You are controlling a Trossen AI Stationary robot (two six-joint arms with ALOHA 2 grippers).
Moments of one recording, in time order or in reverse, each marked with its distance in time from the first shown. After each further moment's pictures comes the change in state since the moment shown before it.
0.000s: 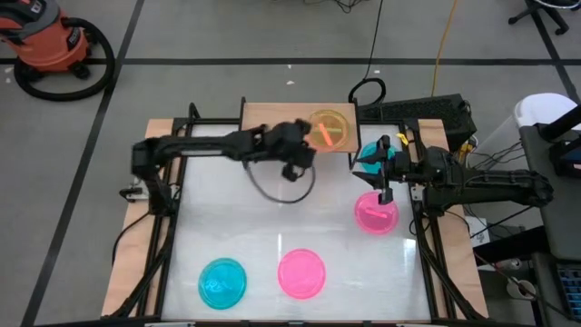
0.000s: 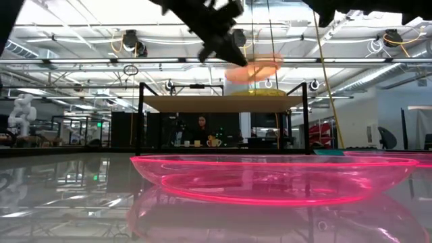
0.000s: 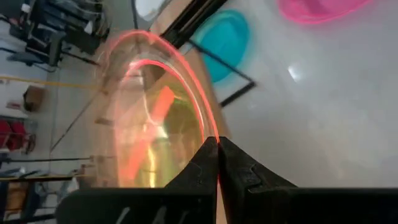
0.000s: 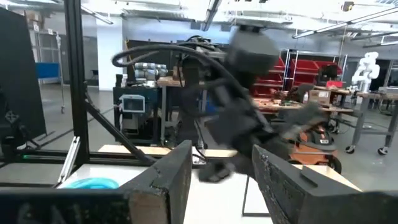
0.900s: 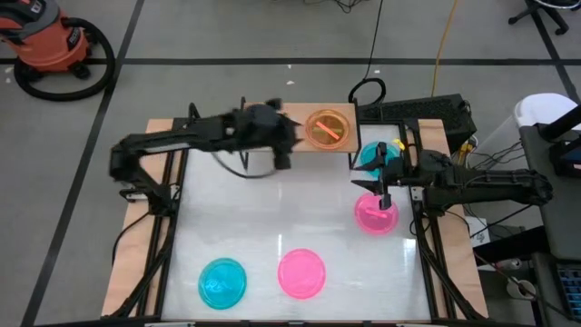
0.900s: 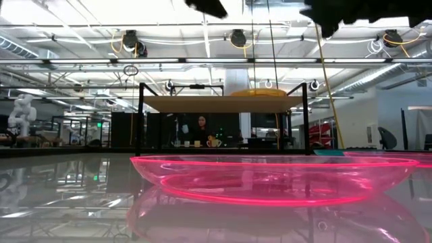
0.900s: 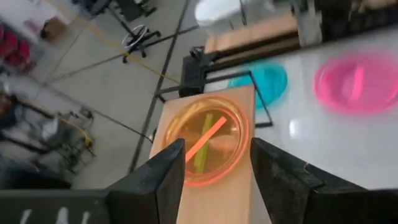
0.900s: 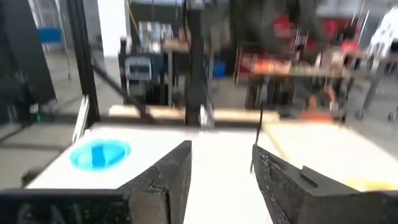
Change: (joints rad) left arm -0.022 -0.190 0.139 -0.219 -0.105 -0.476; right arm 0.029 -0.023 0.000 -0.197 0.010 0.001
